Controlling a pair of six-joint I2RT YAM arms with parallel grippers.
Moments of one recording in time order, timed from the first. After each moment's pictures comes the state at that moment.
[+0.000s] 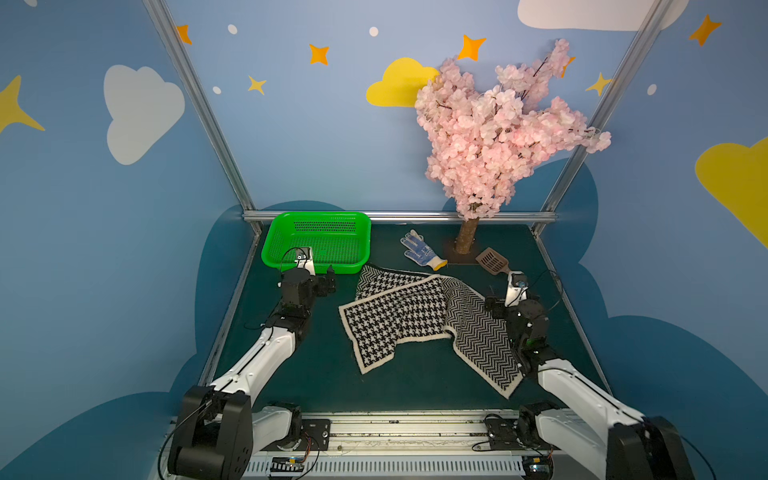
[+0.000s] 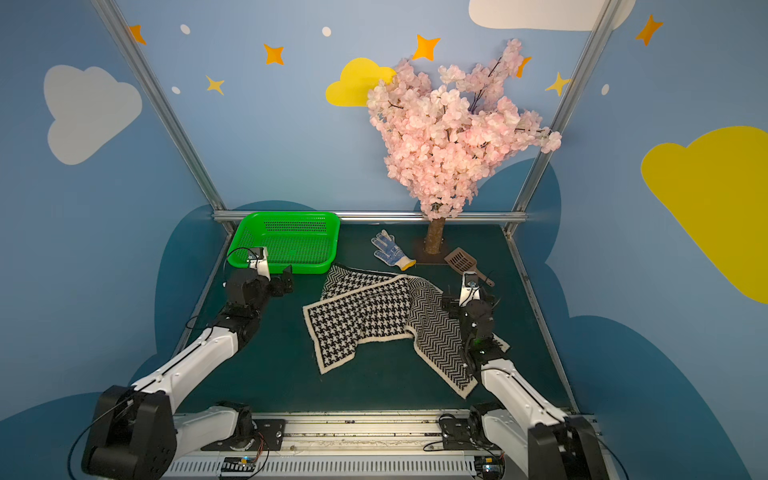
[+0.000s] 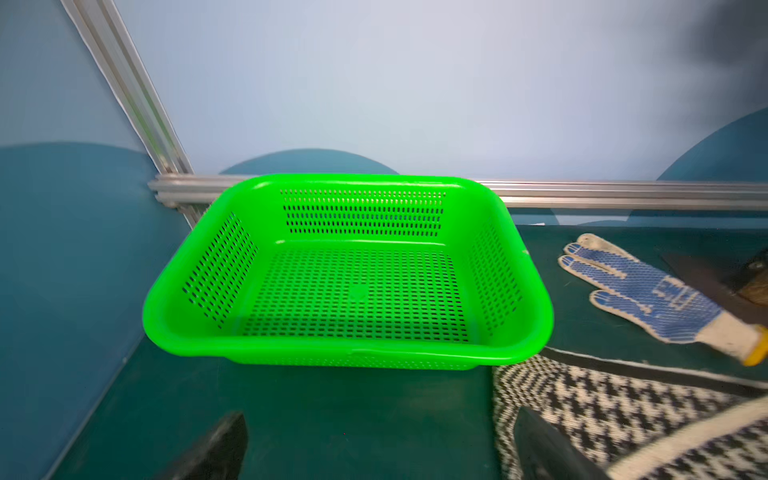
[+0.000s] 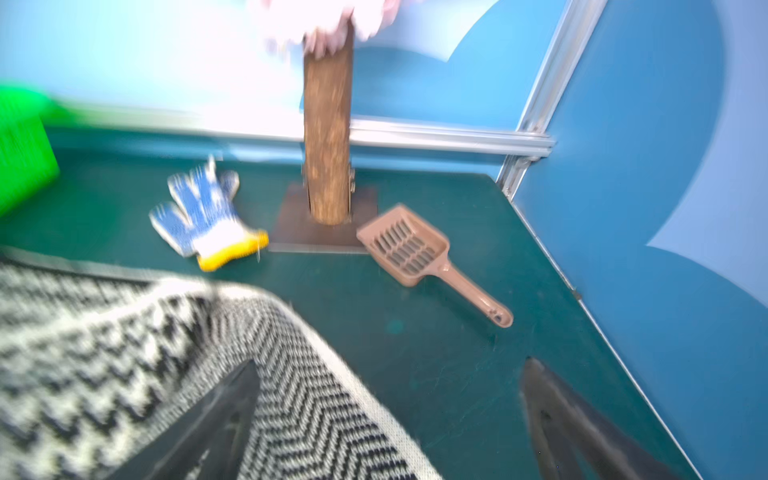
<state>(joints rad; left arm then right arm) -0.19 1.18 0.70 0.11 -0.18 -0.15 0.26 0.91 0.42 0.31 0.31 0.02</state>
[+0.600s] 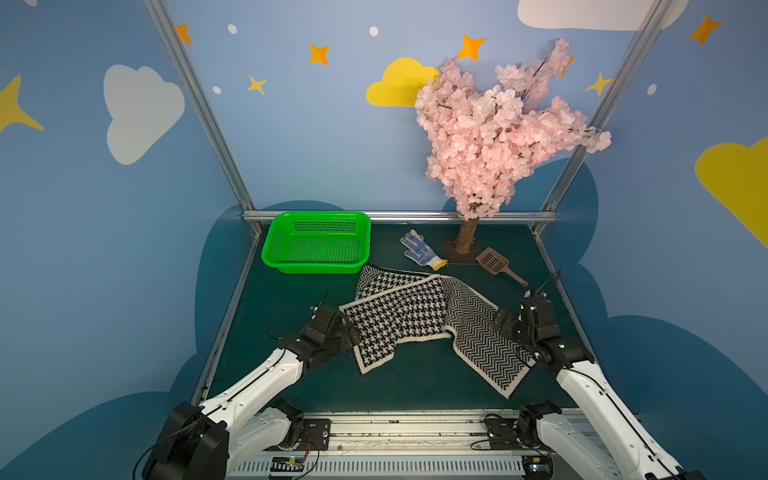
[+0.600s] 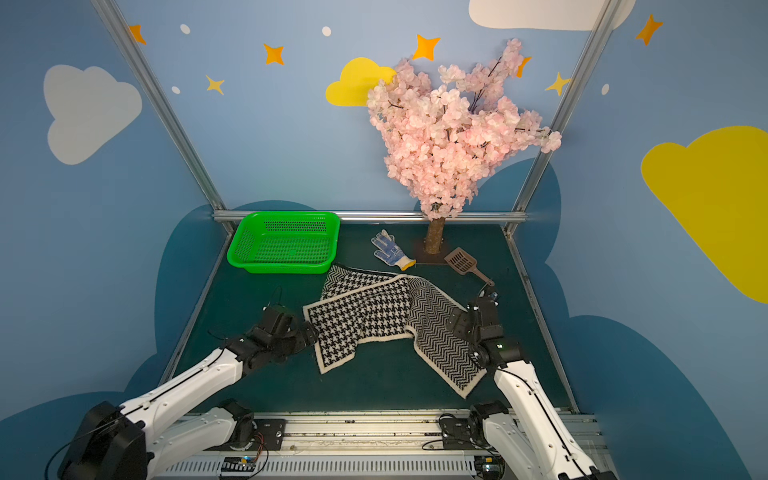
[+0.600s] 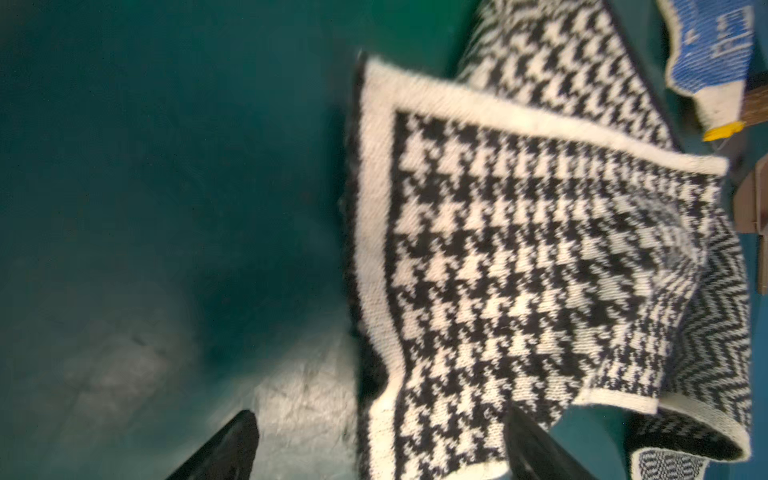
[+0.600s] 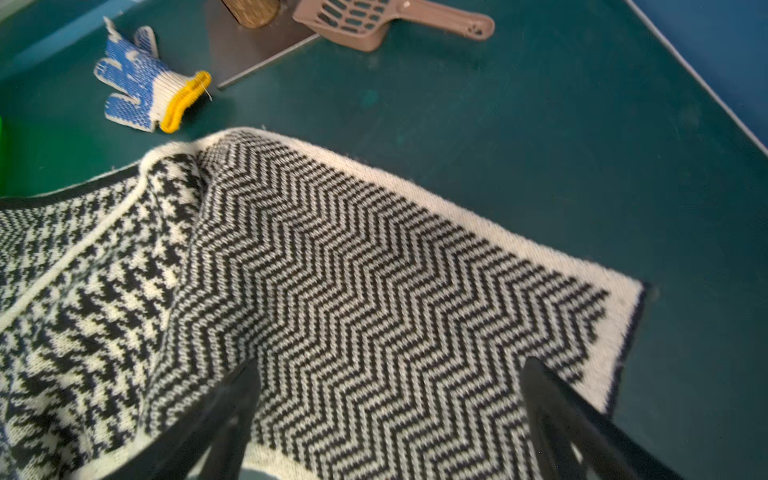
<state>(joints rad) -0.49 1.07 0.50 -0.45 0.00 -0.97 0.23 0.81 0.62 -0.68 0.19 0.56</state>
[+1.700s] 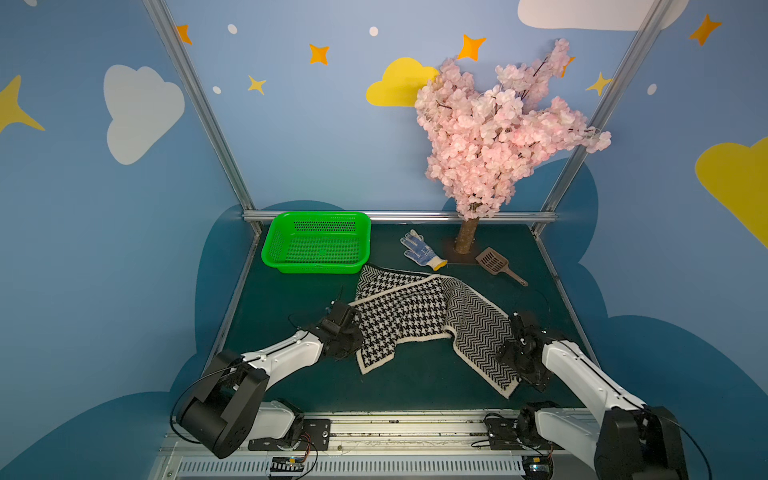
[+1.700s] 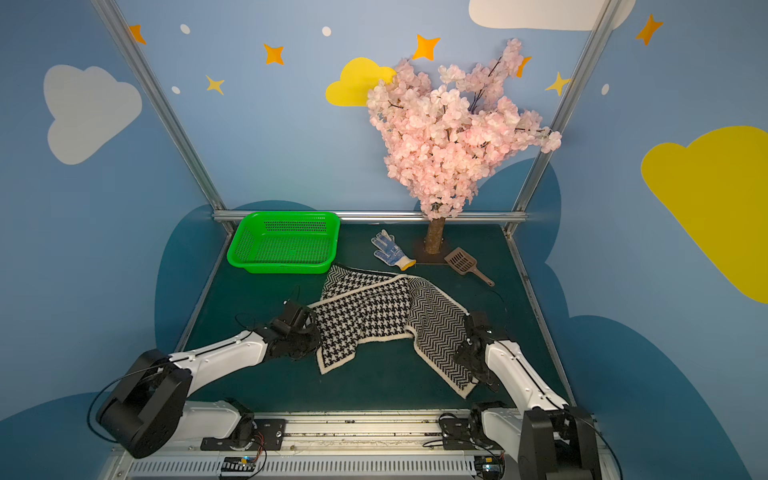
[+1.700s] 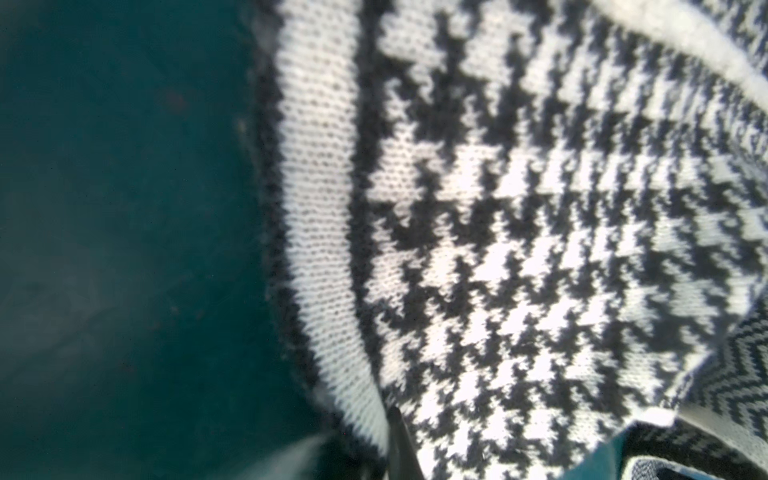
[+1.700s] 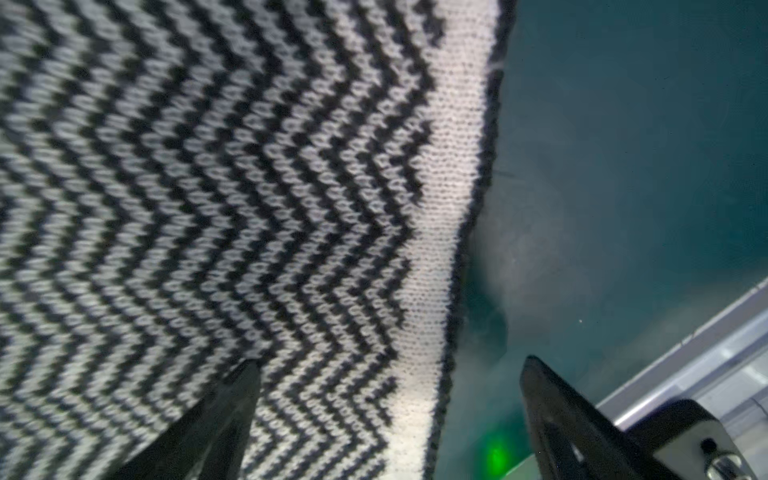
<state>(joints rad) -0.51 1.32 0.55 -0.29 0.12 -1.00 0.14 1.13 0.52 -0.93 0.18 0.82</state>
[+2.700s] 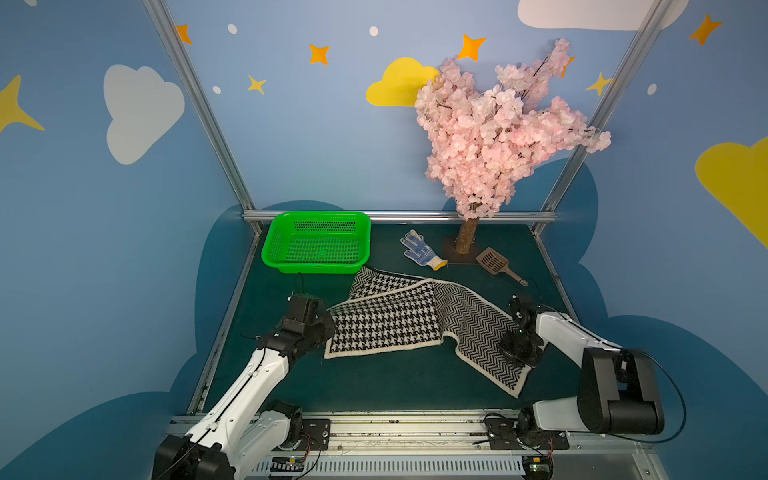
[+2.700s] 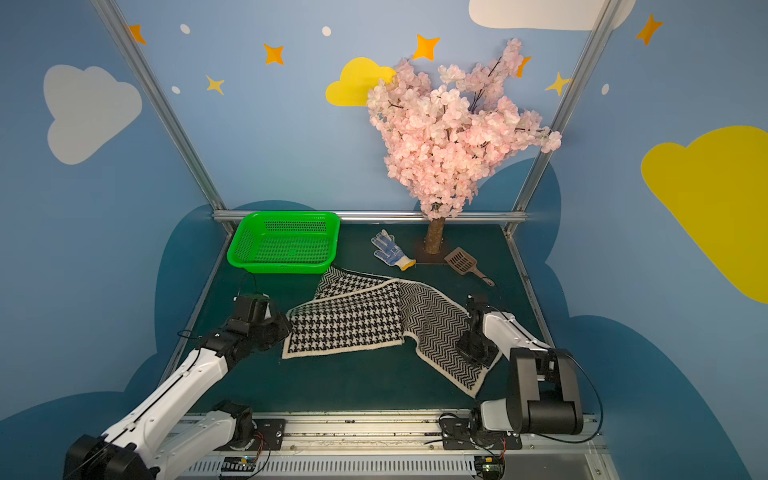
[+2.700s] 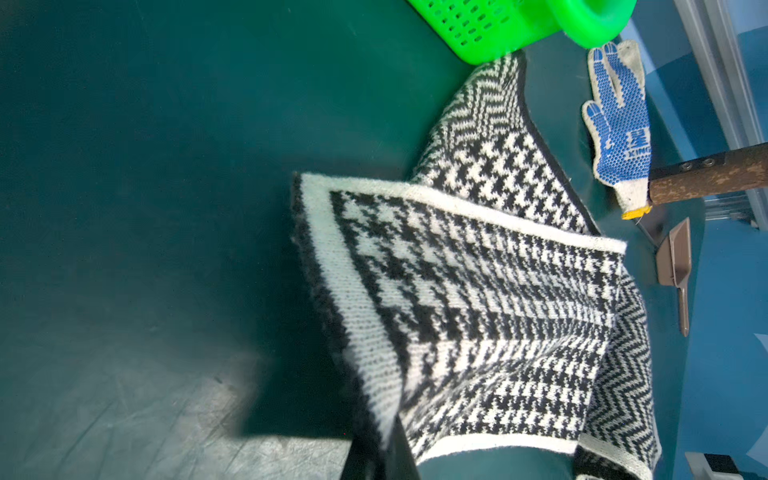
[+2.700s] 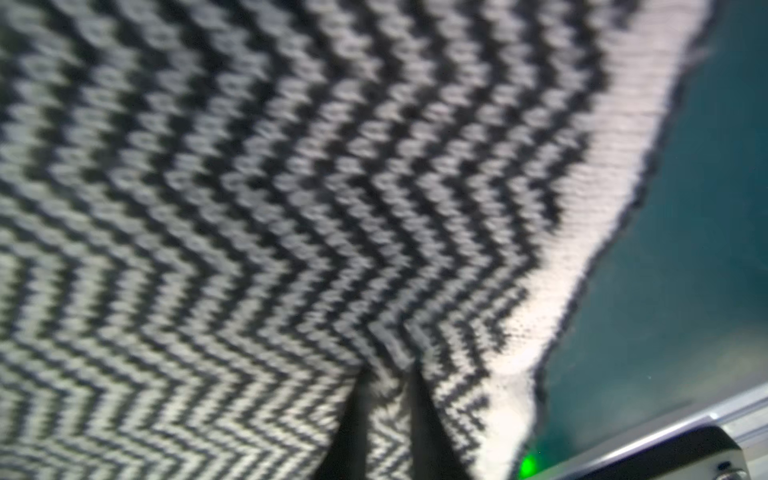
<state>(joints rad) -0.23 0.95 0.61 -0.55 0.10 -0.79 0.05 1.44 0.71 -0.92 0.04 0.68</state>
